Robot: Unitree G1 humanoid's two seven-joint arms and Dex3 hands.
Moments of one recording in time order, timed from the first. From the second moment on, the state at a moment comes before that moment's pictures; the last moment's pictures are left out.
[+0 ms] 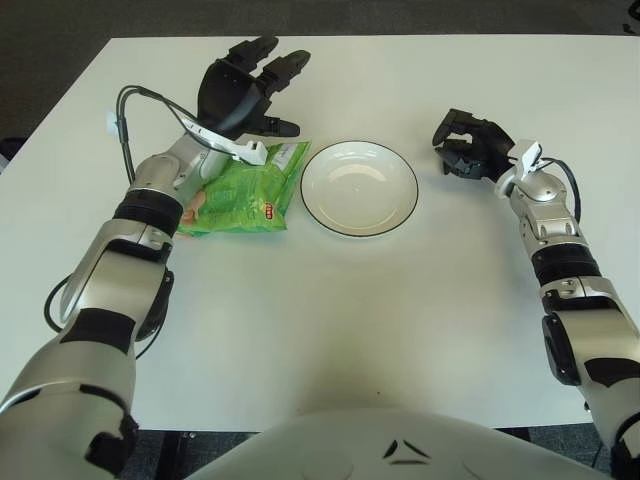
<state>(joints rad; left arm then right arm) -0.92 0.52 -0.35 0.88 1.02 -0.60 0.73 -0.64 -0.44 0.05 0.67 0.10 -0.17 0.42</state>
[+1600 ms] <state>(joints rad) -0.79 0.58 -0.21 0.55 0.63 -0.36 0.23 -0.71 -0.36 -0.05 0.88 0.02 -0.32 0.13</state>
